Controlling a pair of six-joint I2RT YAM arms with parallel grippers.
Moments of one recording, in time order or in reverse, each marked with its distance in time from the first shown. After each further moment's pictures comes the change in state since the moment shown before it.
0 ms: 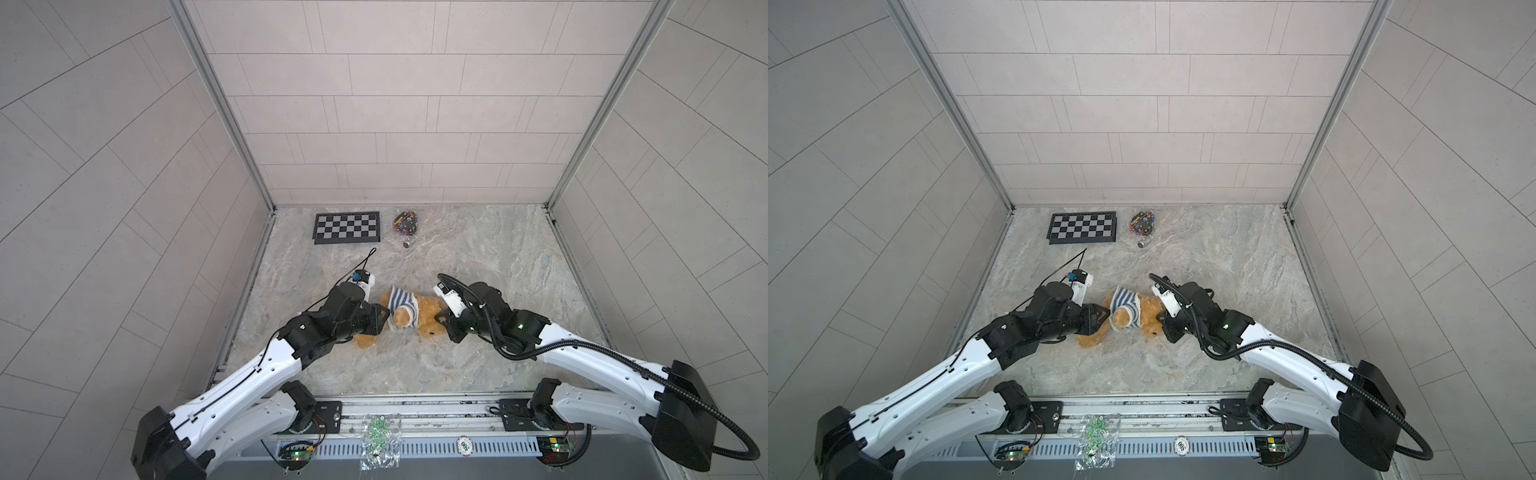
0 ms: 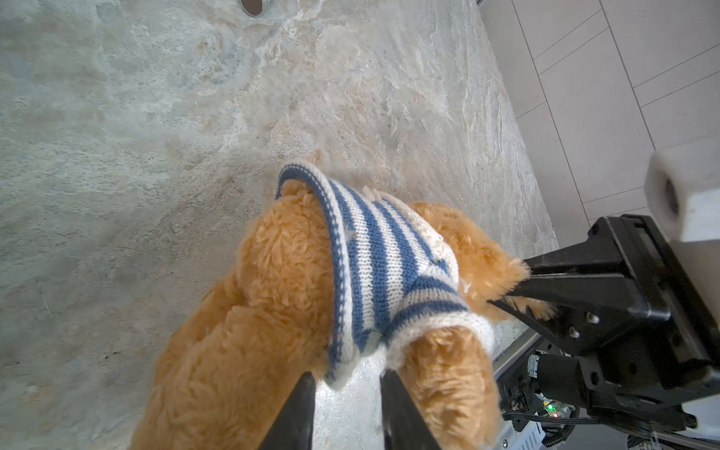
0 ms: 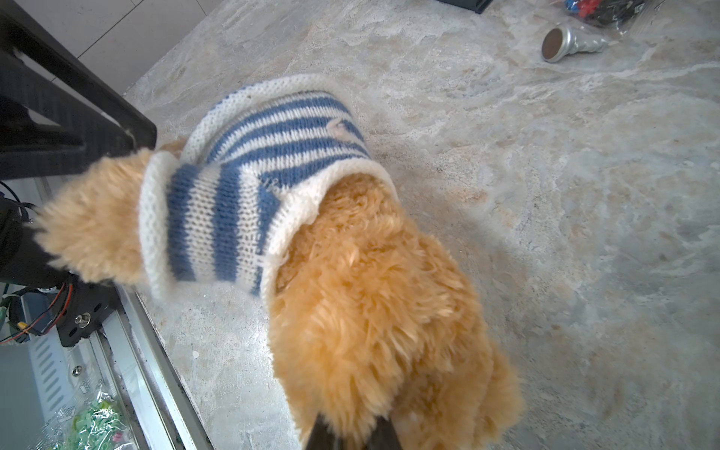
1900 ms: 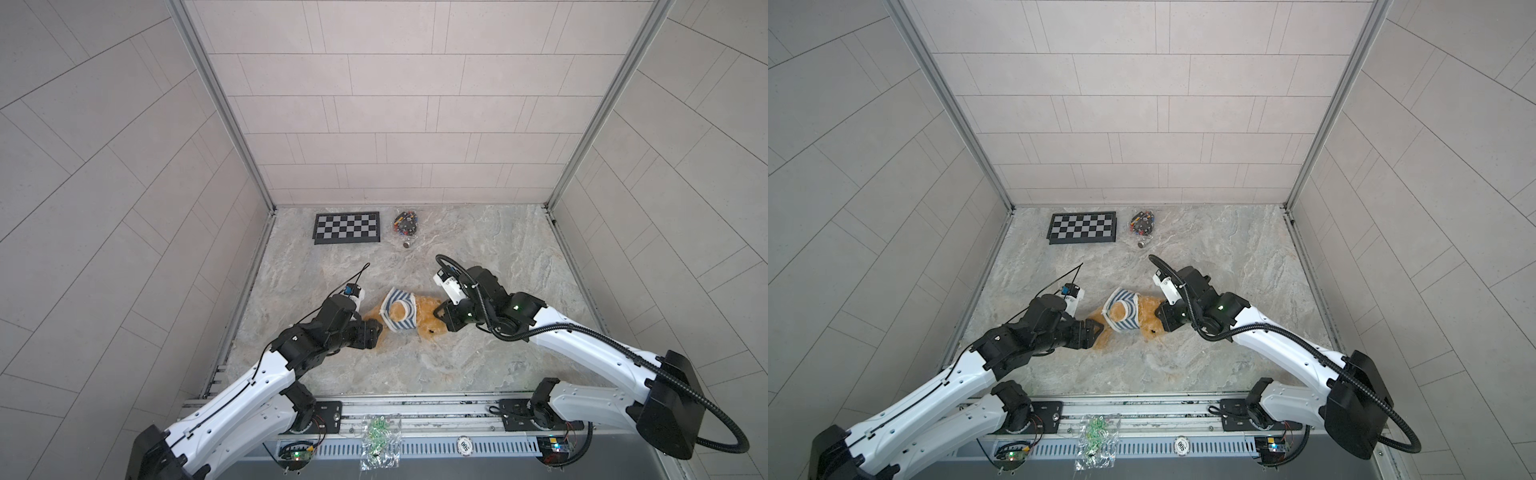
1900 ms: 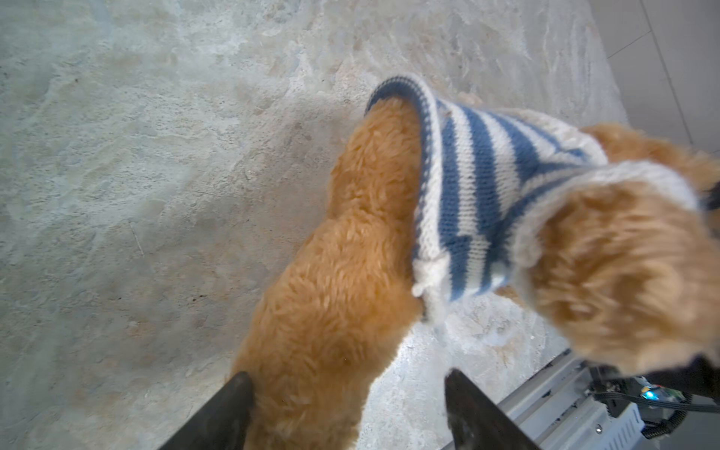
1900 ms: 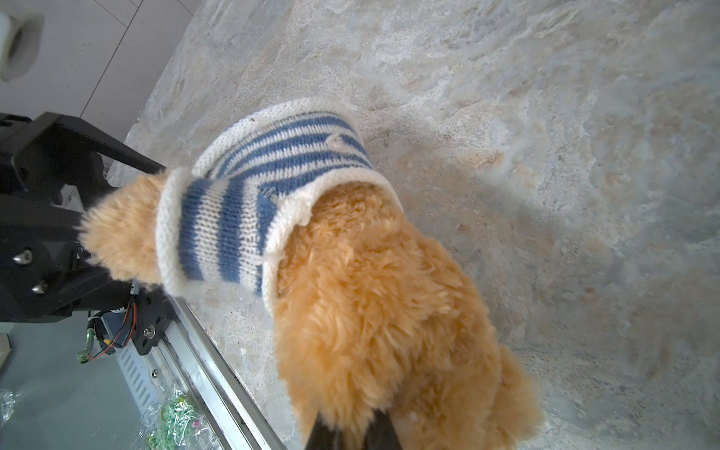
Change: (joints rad) left arm 0.058 -0.094 -0.128 -0.092 -0.046 0.117; right arm -0.084 0.117 0.180 -0.186 -0.136 0.132
